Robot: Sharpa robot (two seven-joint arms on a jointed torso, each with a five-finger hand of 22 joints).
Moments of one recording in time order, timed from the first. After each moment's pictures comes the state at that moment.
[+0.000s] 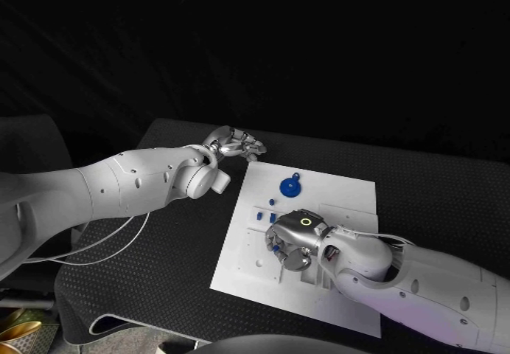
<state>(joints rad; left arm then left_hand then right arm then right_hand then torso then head) 1.26 -0.74 -0.15 1.19 -0.31 -0.31 0.26 1.12 -0.17 0.52 -0.14 0.06 0.88 0.17 0.31 0.46 1.17 0.12 0.07 0.20 0.96 0.09 0.61 0.39 0.02 0.71 -0.02 0.53 1.29 1.07 -0.52 -0.18 1.52 -1.85 -0.26 -0.09 1.21 -0.25 0.91 -0.20 0.06 1.09 0.08 0.38 0.46 1.33 0.06 0.18 0.19 1.13 0.04 0.44 0.72 0.25 0.98 0.17 0.20 1.16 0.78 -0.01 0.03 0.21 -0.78</state>
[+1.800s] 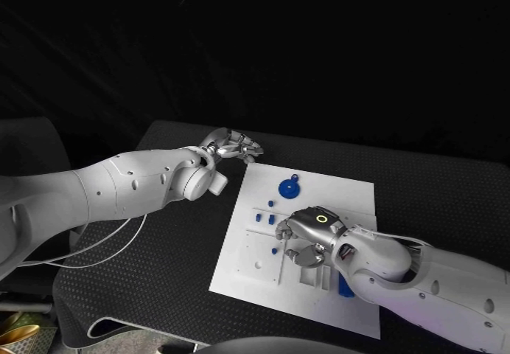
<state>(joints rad) 1.26 -0.75 -0.15 1.20 -0.31 -0.31 0.25 1.12 -0.17 0.52 -0.14 0.06 0.88 0.17 0.31 0.46 1.16 0.13 0.07 0.20 0.96 0.09 0.60 0.40 0.02 0.71 -0.02 0.52 1.29 1.11 -0.60 -0.18 1.57 -1.81 -0.34 -0.12 1.15 -0.30 0.78 -0.25 0.06 0.95 0.13 0.31 0.43 1.21 0.12 0.09 0.17 1.04 0.09 0.35 0.71 0.24 0.87 0.19 0.14 1.20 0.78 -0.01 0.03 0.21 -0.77</state>
